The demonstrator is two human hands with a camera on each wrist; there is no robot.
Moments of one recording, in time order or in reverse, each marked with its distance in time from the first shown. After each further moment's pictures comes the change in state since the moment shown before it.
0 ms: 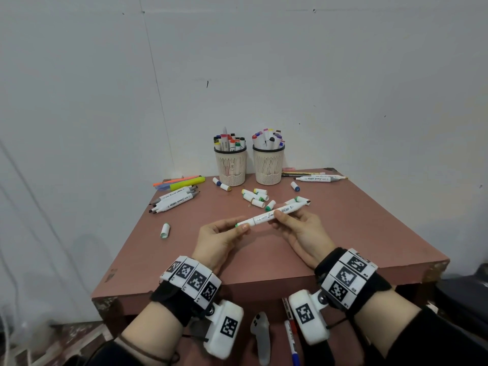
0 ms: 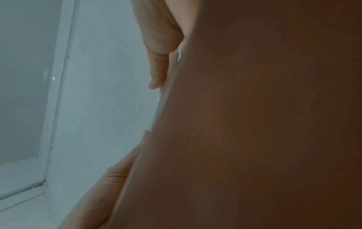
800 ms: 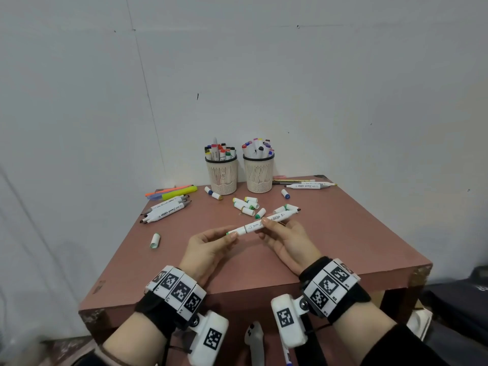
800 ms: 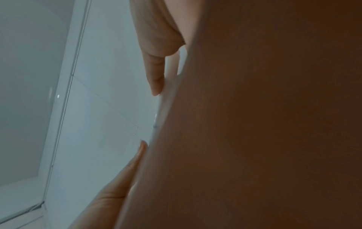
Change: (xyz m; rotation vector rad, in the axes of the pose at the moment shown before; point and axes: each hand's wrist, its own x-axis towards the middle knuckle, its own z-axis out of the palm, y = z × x) left_hand -0.002 0.001 0.001 -0.042 -0.028 -0.006; right_hand 0.002 0.001 -0.002 0.041 -0.083 0.039
